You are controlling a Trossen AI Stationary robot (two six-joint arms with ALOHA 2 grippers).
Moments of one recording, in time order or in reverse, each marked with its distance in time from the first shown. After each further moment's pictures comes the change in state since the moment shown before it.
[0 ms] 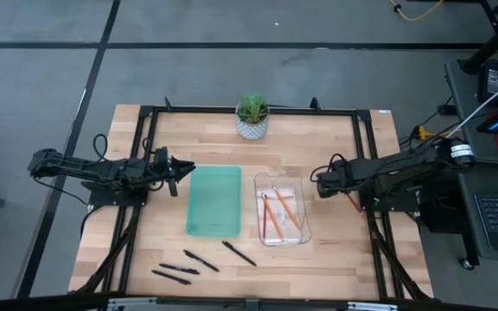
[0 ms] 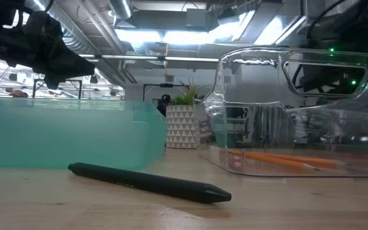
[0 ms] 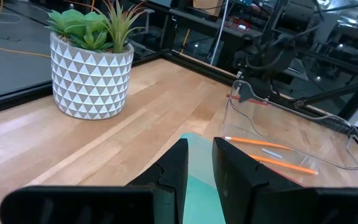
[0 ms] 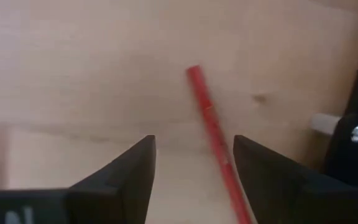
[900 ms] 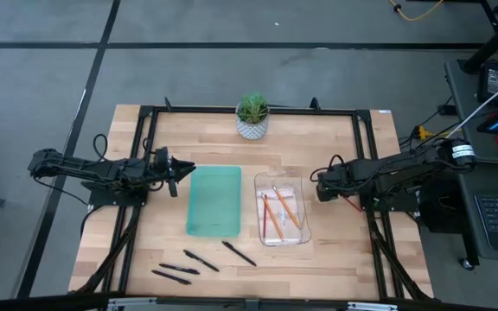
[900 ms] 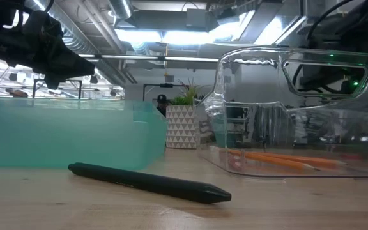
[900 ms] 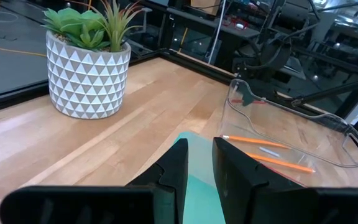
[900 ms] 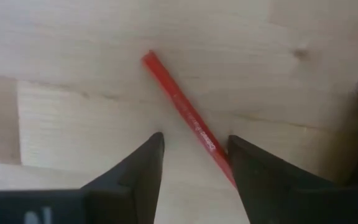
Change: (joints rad) left arm 0.000 0.000 0.000 -0.001 0.011 0.000; right arm 0.009 0.000 -0.032 0.042 -0.183 0.005
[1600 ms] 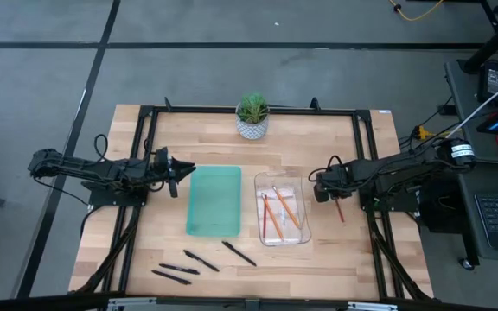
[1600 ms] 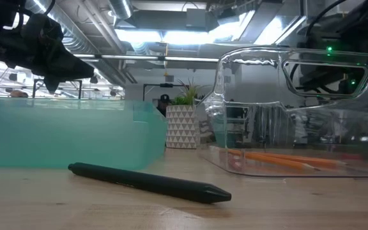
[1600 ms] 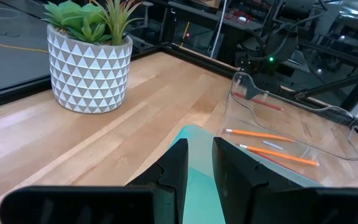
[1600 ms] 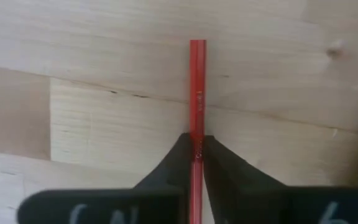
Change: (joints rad) left arm 0.000 0.000 0.000 -0.027 0.000 0.000; right arm 0.000 0.021 -0.008 0.093 0.015 -0.005
